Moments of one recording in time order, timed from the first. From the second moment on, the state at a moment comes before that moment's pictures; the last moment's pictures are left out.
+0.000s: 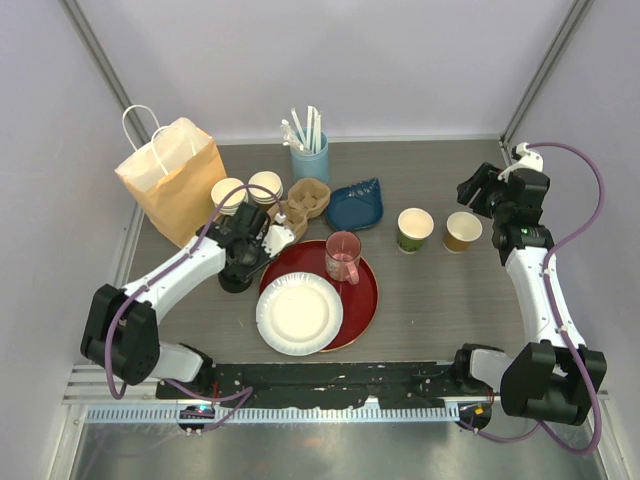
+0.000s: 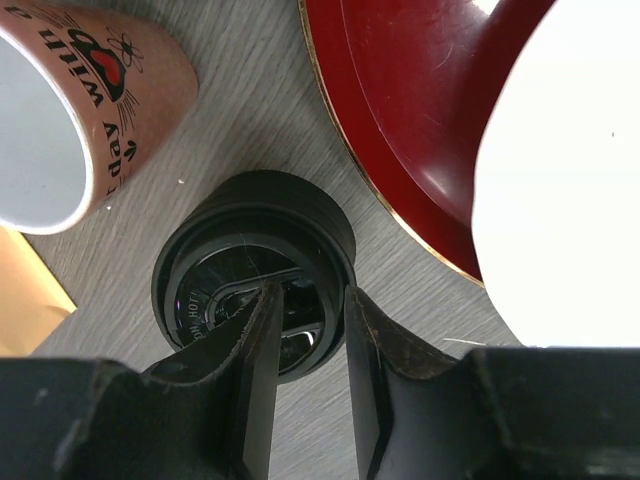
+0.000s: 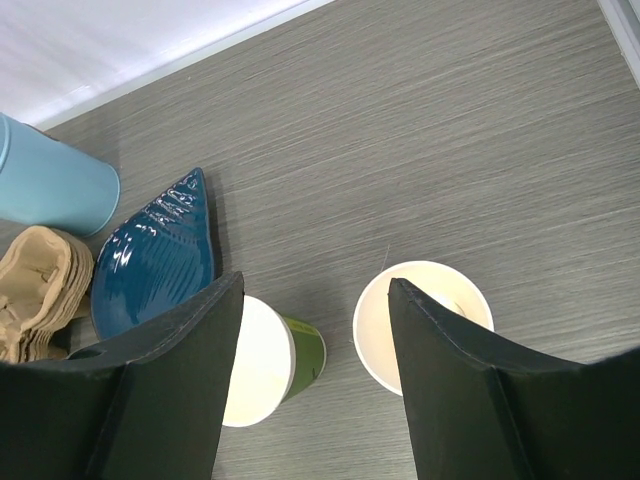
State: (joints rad) left arm -0.47 1.38 0.95 -0.76 -0.04 0.49; right arm -0.16 1.13 0.93 -0.18 -0.13 0.31
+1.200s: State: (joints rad) left arm -0.48 1.26 1.08 -0.88 0.02 0.52; right arm -0.15 1.13 0.94 -0.21 -0.16 0.32
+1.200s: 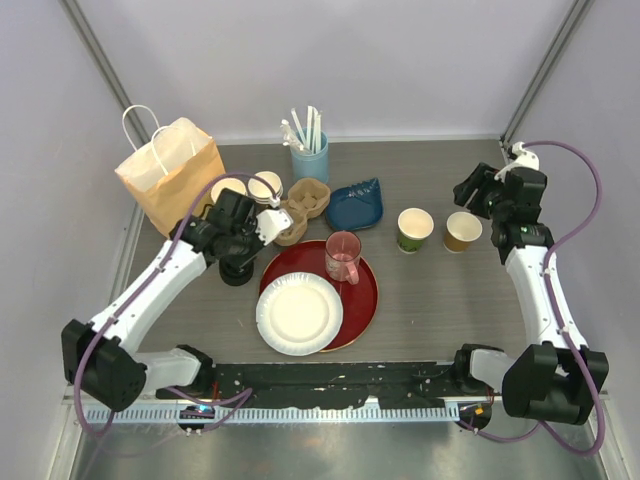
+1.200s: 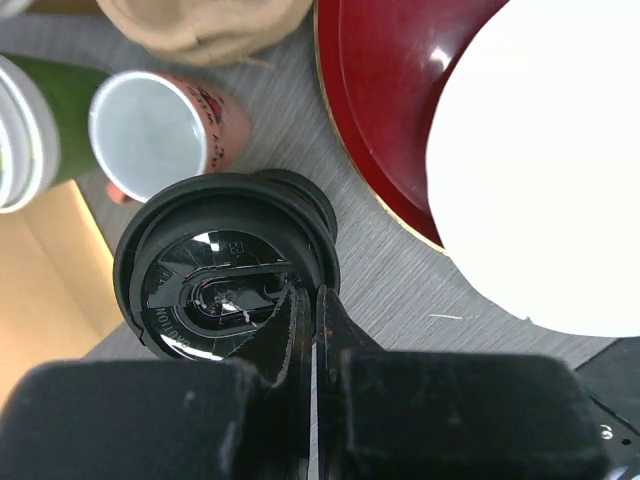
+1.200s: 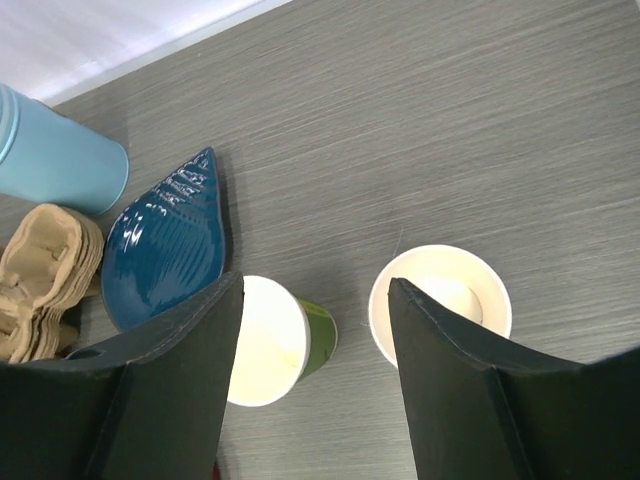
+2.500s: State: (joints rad) left arm -0.82 1.82 2.19 -1.34 0.25 0.82; right arm 0.20 1.07 1.30 -0.45 -0.16 0.22
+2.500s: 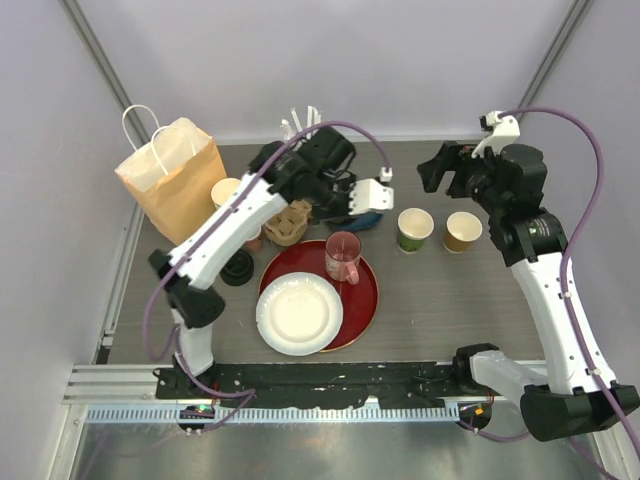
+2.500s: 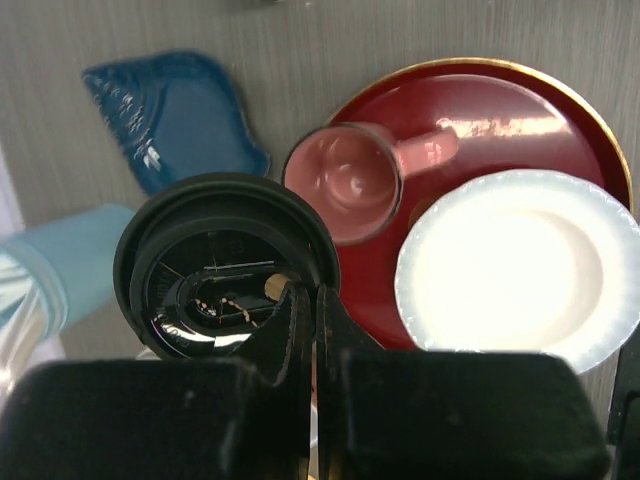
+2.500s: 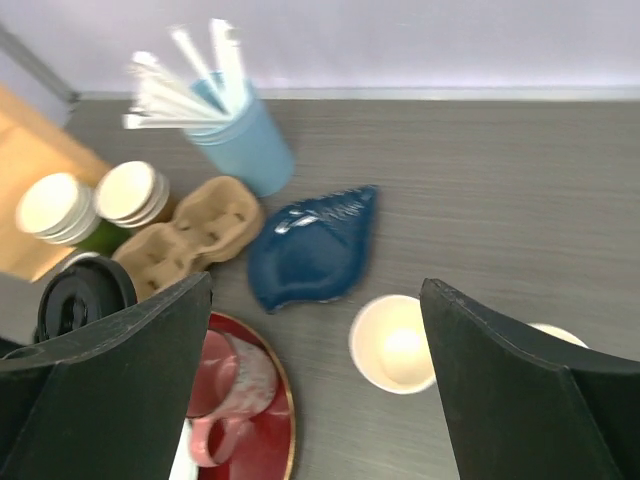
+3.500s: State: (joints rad) left arm -1.01 2.42 2.60 -0.96 0.27 0.42; right arm -0.11 1.34 1.15 -0.42 -0.14 0.27
